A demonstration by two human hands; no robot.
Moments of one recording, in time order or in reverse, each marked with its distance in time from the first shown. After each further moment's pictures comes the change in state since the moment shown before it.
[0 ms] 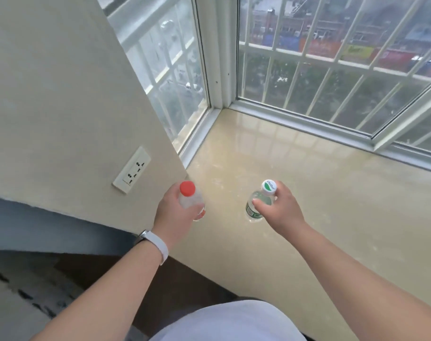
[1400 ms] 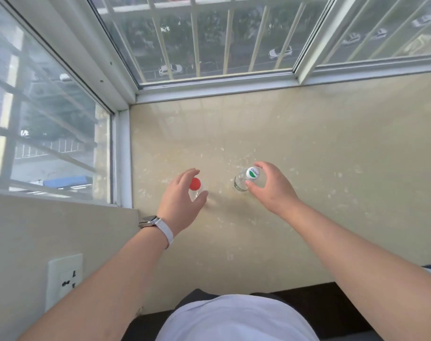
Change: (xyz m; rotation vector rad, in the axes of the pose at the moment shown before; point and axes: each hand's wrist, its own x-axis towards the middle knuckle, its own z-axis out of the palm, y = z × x) left_hand 0.187 0.011 0.099 0.482 -0.619 0.487; right_hand 0.071 0.043 0.003 -0.095 0.283 0.385
